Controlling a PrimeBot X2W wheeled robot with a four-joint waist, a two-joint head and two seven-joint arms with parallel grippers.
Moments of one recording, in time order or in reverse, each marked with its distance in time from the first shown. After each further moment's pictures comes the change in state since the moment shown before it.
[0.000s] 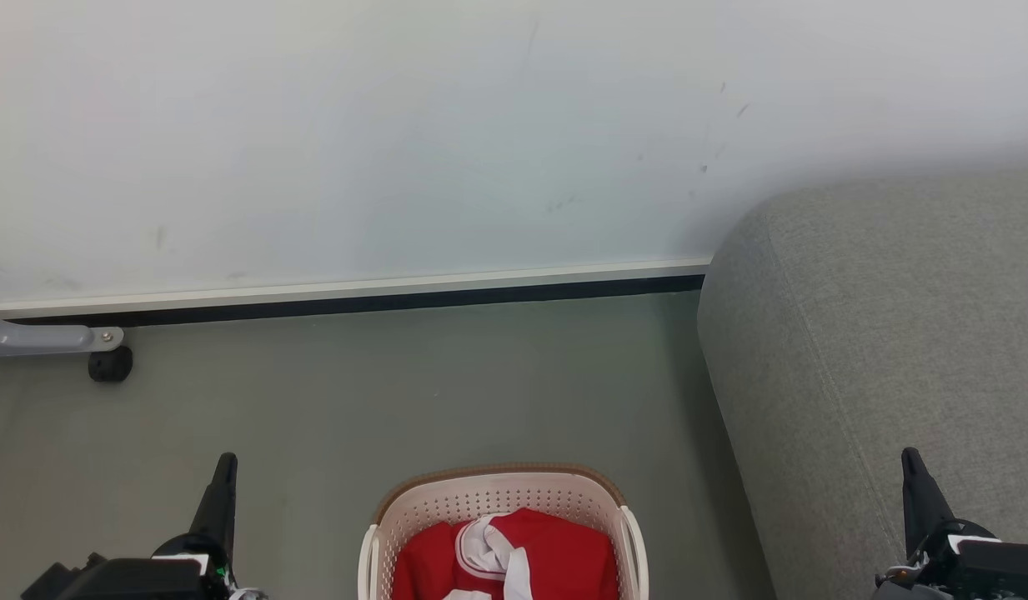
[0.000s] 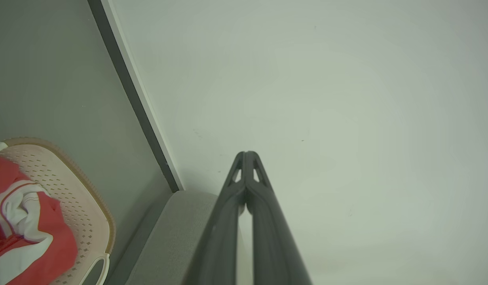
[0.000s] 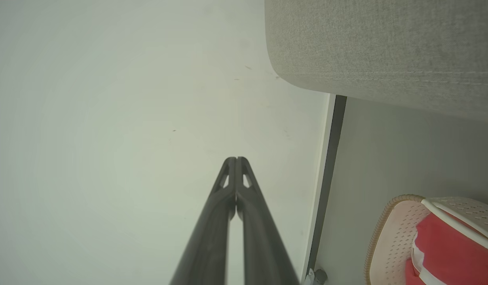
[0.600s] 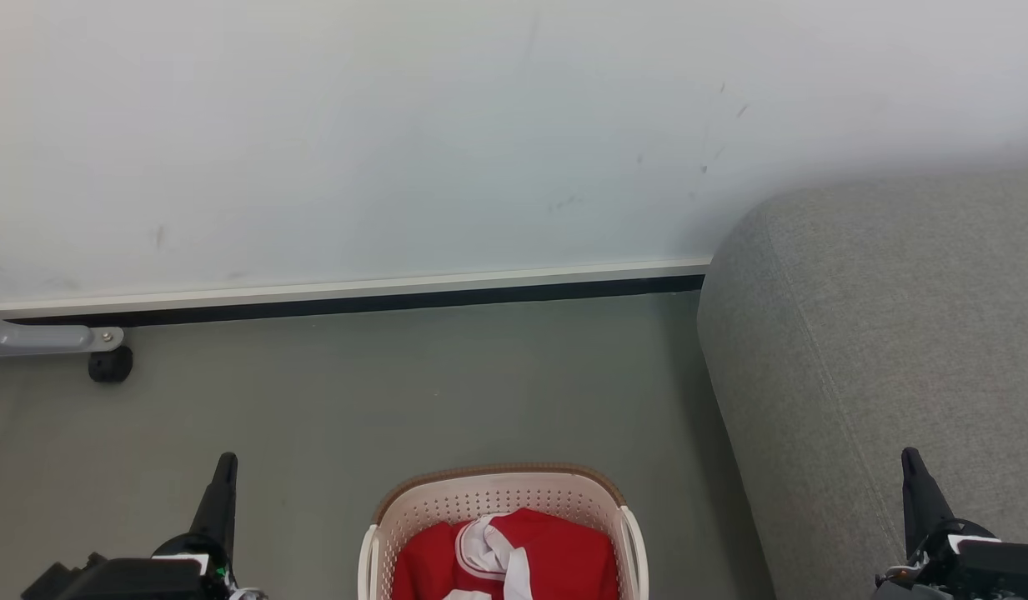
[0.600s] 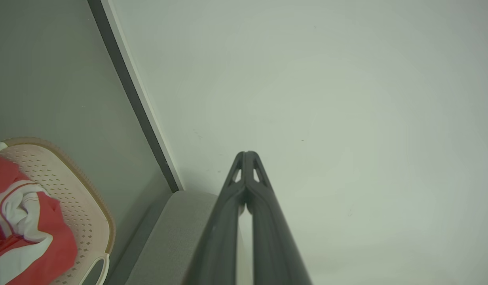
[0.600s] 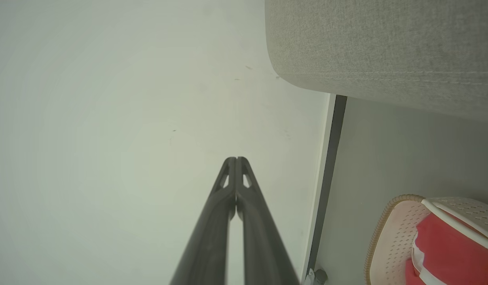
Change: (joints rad) left arm 0.000 0.000 0.000 0.000 0.000 0.000 0.000; right arm 0.000 0.000 0.000 -0.001 0.000 0.000 0.000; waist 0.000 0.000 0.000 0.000
